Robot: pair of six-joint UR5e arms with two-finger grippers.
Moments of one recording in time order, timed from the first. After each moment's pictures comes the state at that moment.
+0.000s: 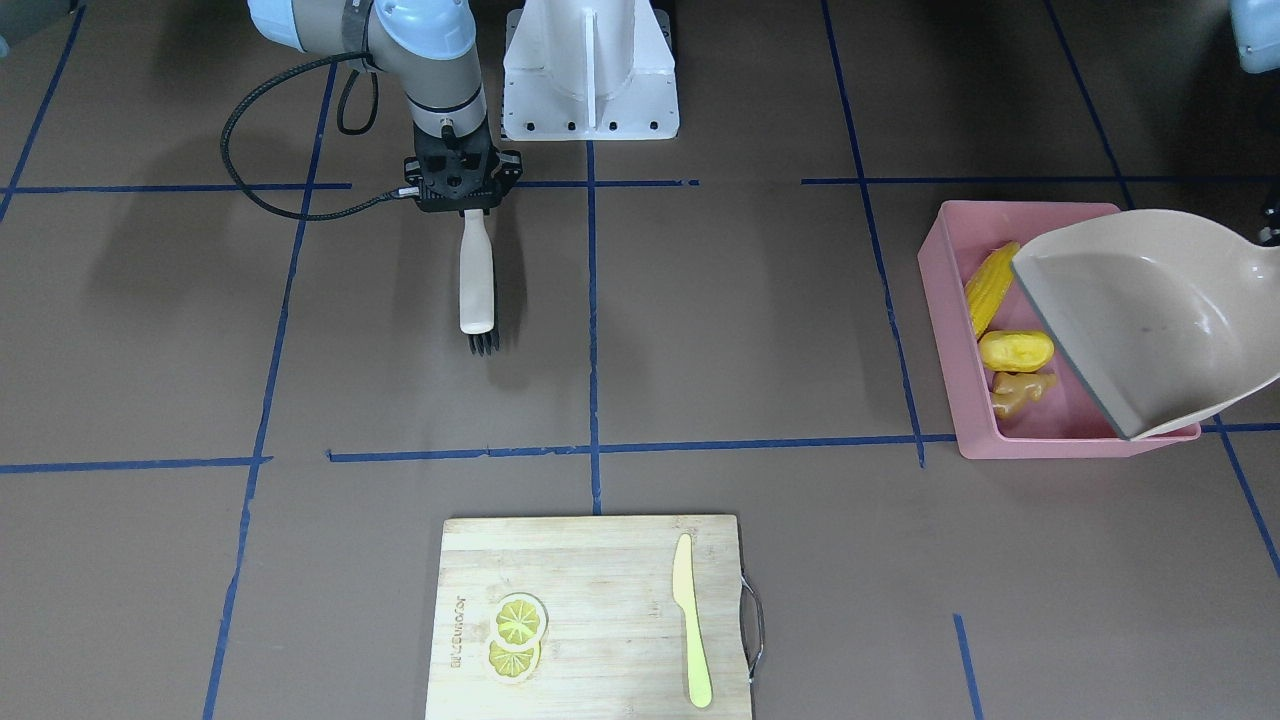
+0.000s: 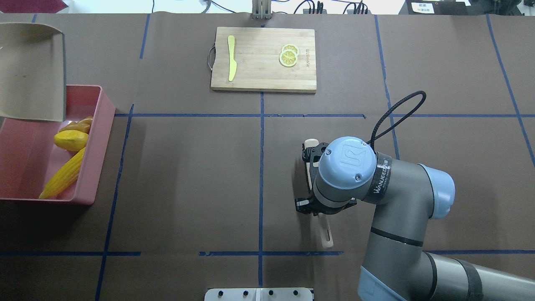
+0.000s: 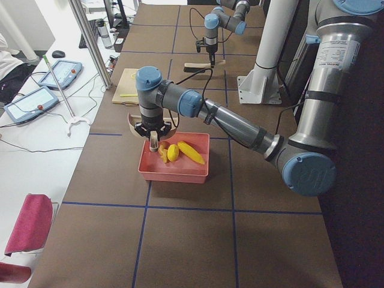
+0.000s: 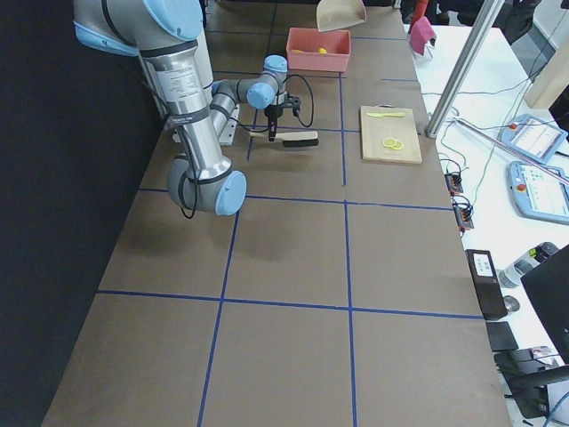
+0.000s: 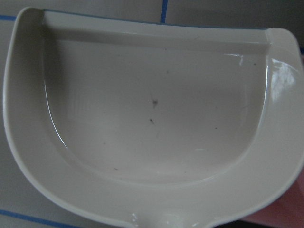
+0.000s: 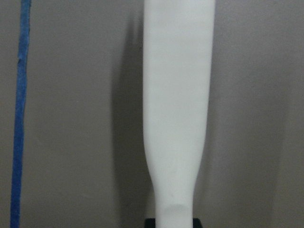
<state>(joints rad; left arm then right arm) -1.39 -1.73 -1.89 -1.48 -2.38 0.99 0.39 -1.09 1.95 -1.74 1.90 1.17</state>
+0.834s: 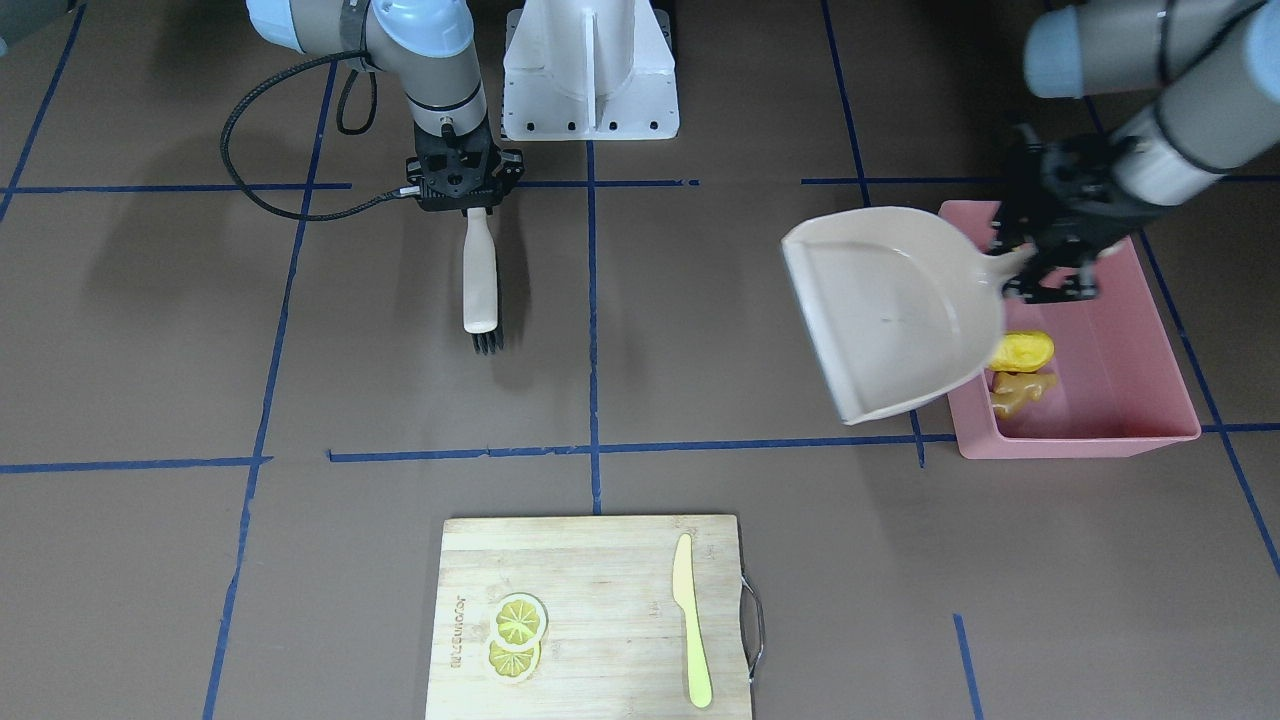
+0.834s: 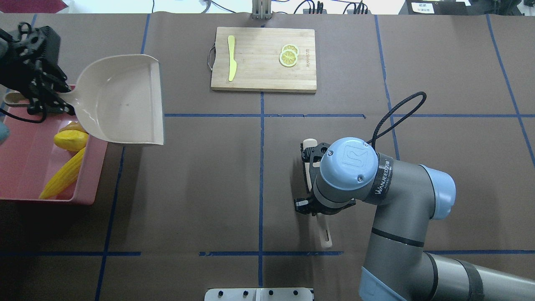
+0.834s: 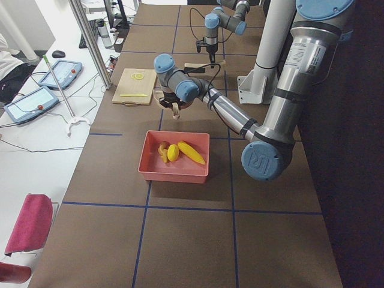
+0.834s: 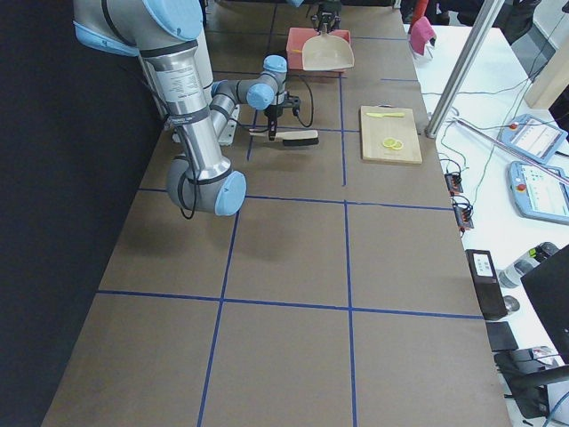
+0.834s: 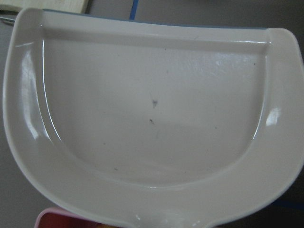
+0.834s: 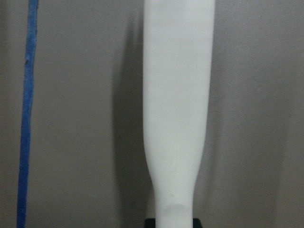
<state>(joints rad) -0.97 -1.86 -1.90 -1.61 -2.41 0.53 0.39 -1.10 1.95 -1.73 1.90 1.18</state>
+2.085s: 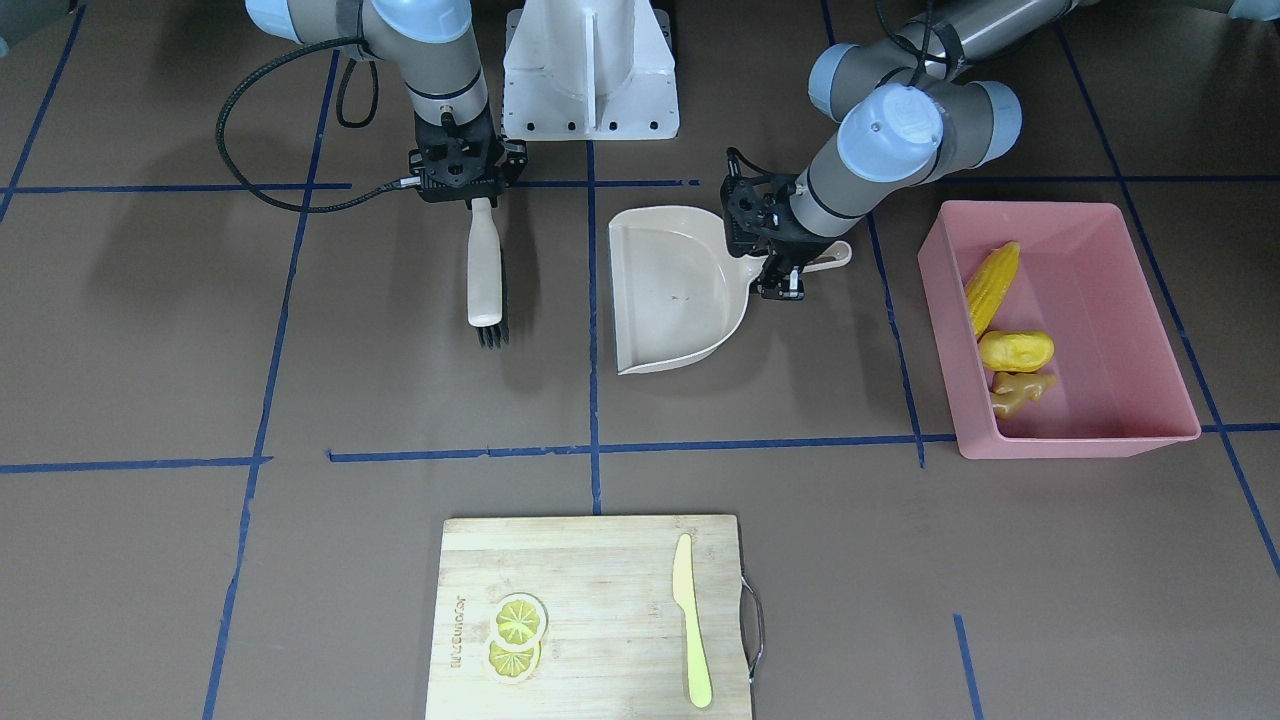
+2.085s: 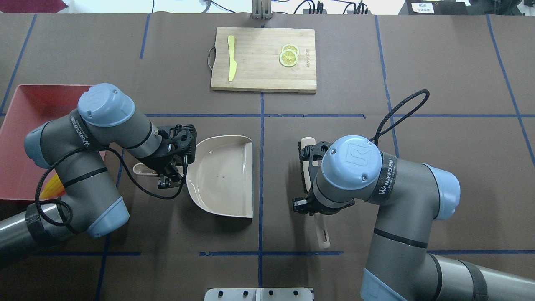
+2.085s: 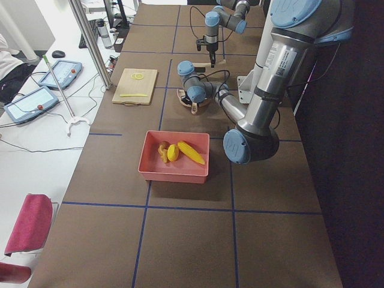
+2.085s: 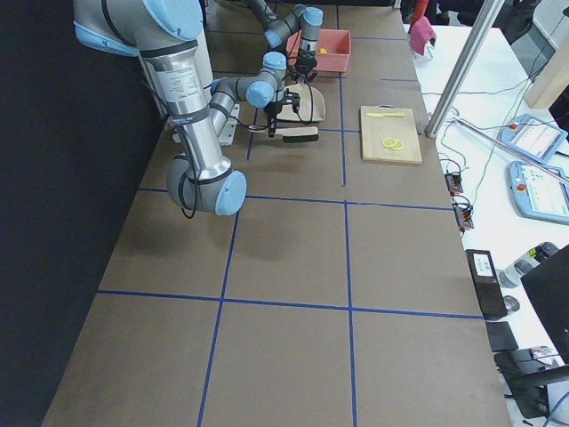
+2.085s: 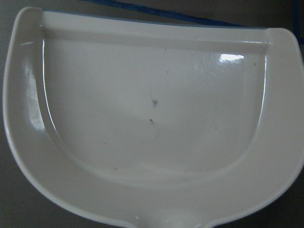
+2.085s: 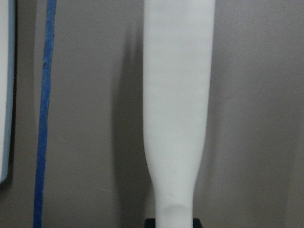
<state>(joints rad) -0.62 -1.99 -1.71 -1.87 -2.18 0.33 0.39 -1.09 1.97 -1.73 1.90 1.18</state>
